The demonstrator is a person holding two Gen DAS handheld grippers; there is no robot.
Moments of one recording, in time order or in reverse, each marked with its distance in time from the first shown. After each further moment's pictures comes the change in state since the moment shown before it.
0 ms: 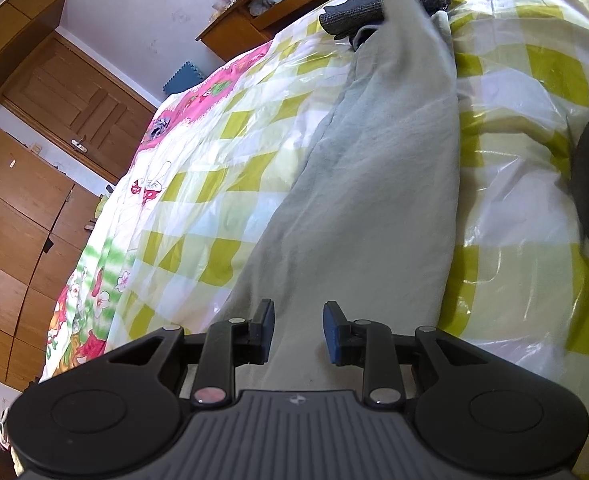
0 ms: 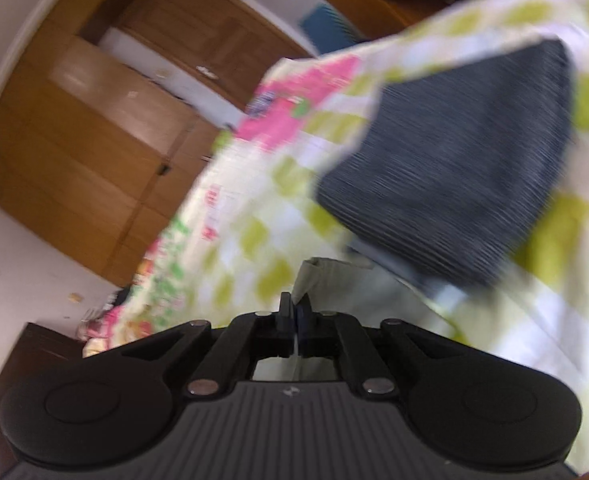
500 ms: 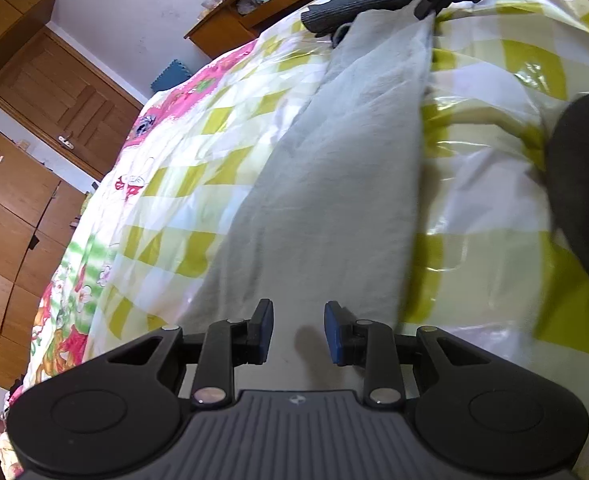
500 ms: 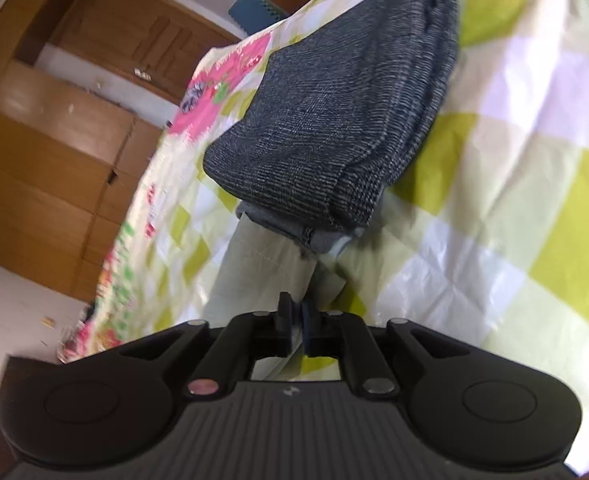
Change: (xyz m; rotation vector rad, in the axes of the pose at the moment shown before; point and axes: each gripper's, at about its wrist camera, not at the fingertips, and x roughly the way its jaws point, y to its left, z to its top) left arm -0.006 -0.014 -0.006 -0.011 0.002 -0.055; right arm -0.004 -0.062 -0.029 0.201 0.055 -0.140
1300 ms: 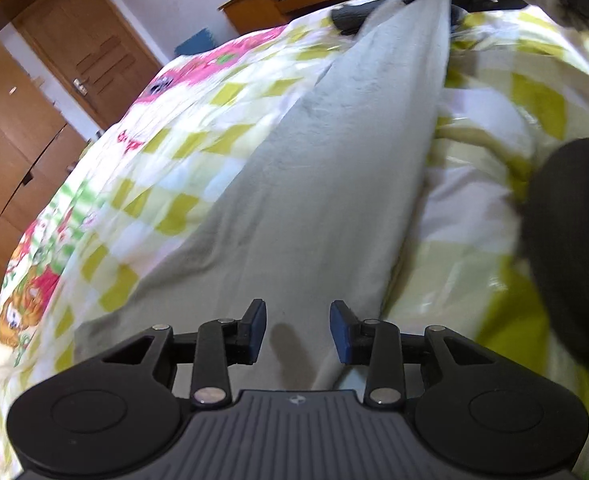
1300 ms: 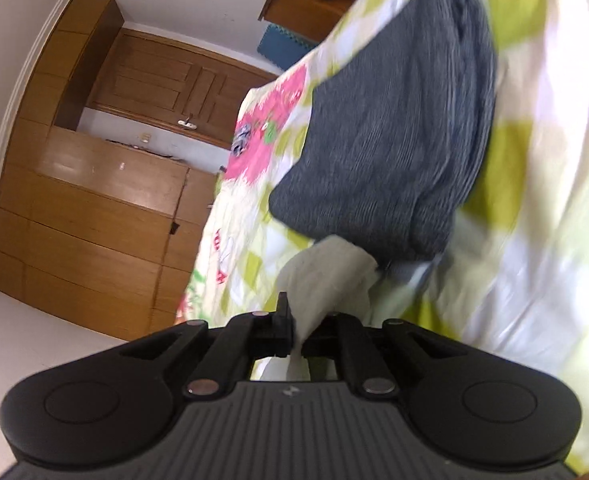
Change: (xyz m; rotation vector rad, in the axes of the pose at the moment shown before) left arm -0.009 -0.016 -0.004 -0.208 0.013 -0.043; right arm -0.005 0.002 0.010 0.109 -0.112 0.191
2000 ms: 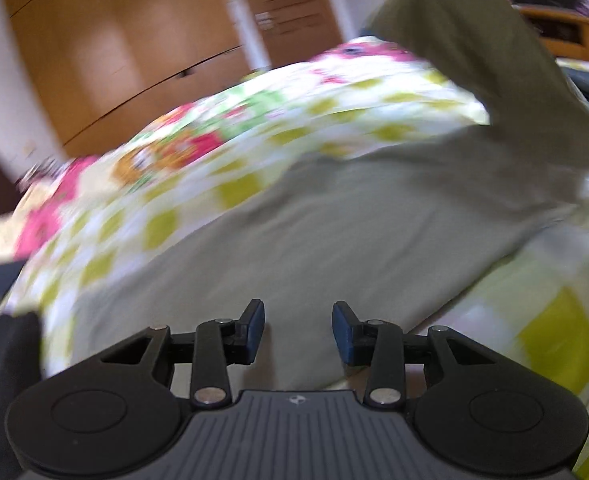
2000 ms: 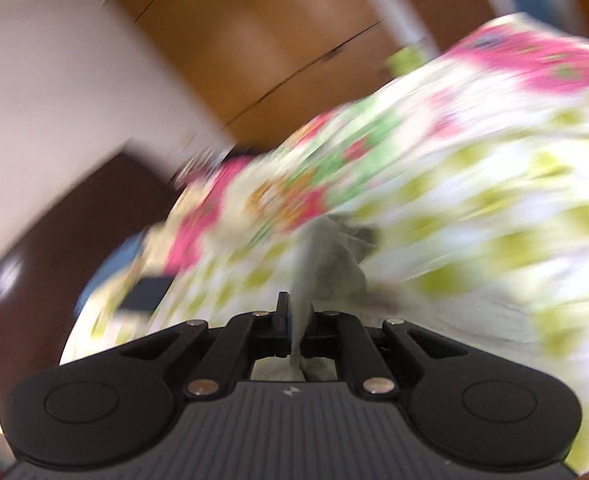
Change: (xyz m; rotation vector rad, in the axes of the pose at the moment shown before) left arm -0.080 0.072 -0.140 -0.539 0.018 0.321; right arm 0.110 0.278 -0.250 -0.761 0.492 0.205
